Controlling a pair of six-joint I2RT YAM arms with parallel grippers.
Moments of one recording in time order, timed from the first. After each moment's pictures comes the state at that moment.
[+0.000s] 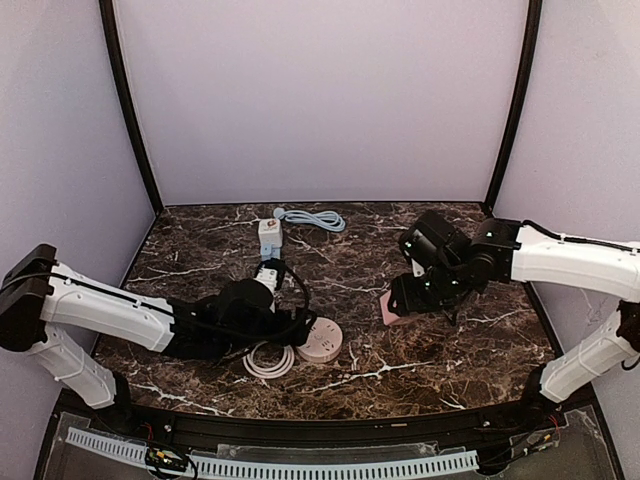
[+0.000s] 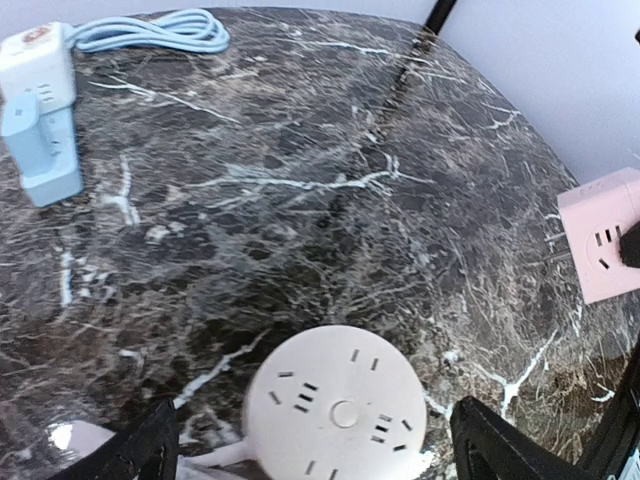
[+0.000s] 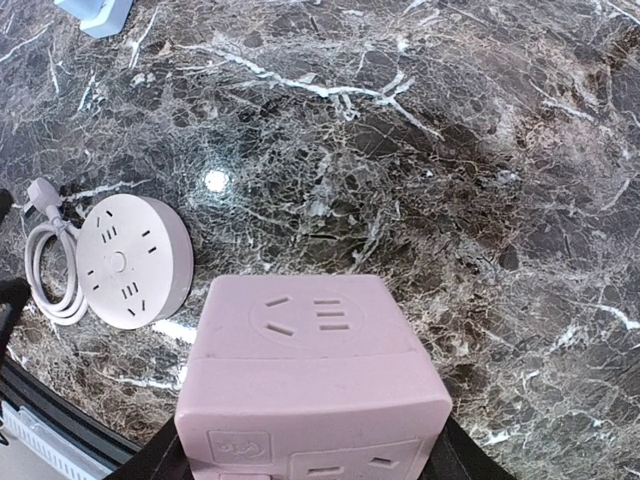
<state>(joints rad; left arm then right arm) -1.13 1.52 0.72 0.19 -0.40 -0.61 0.94 1.36 1.10 -0.84 0.18 0.71</state>
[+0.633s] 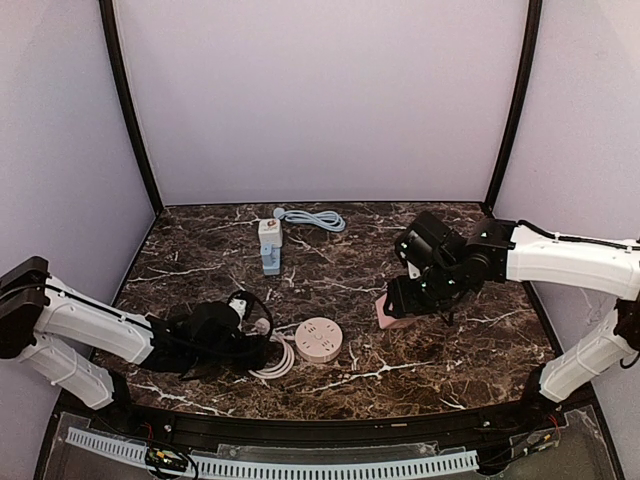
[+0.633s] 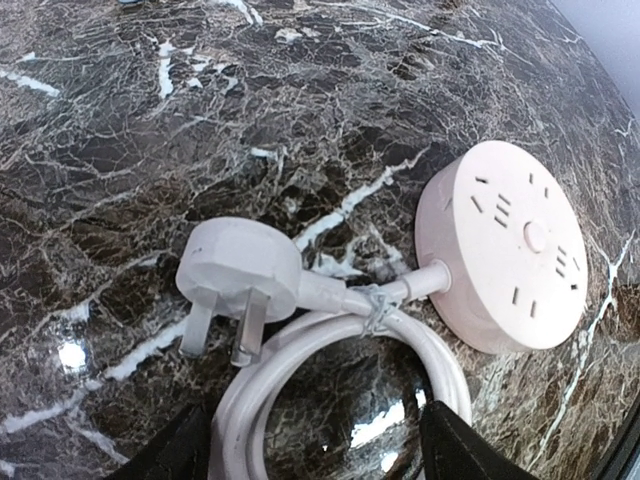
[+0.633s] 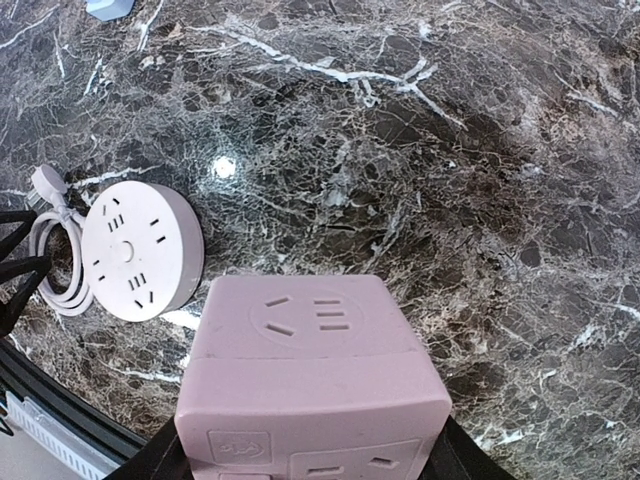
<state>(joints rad) -1.01 1.38 0.42 0.17 -0.23 -0.66 0.94 1.40 1.11 -0.83 0.13 0.71</state>
